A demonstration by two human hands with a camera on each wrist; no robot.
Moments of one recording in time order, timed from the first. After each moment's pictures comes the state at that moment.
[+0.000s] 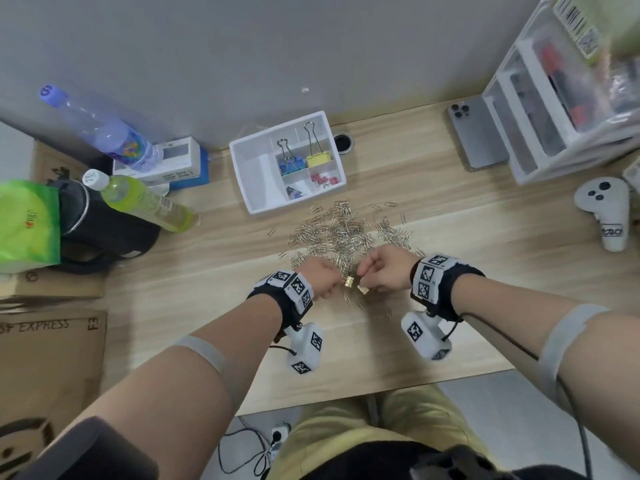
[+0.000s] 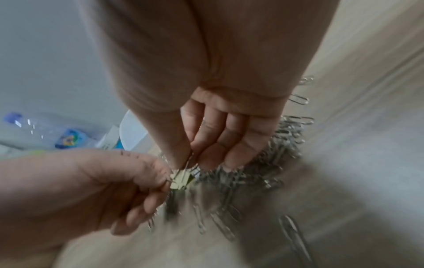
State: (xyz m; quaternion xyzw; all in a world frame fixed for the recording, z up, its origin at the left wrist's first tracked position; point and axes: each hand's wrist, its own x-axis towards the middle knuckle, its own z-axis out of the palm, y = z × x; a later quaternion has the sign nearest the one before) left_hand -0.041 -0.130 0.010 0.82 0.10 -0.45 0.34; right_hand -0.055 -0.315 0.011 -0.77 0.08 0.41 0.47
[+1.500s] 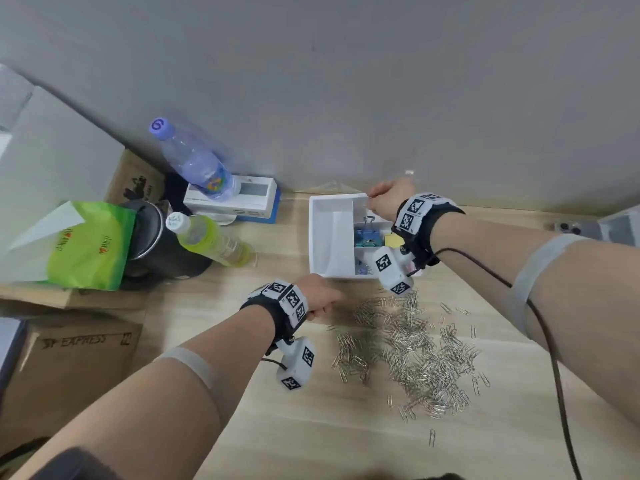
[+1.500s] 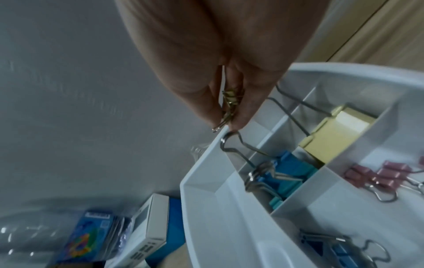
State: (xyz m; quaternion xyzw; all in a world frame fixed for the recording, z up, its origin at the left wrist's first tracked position) left_hand 0.085 -0.025 0.017 0.76 0.23 -0.48 0.37; right_hand 0.229 -0.187 0.058 -0.83 0.15 0.25 0.48
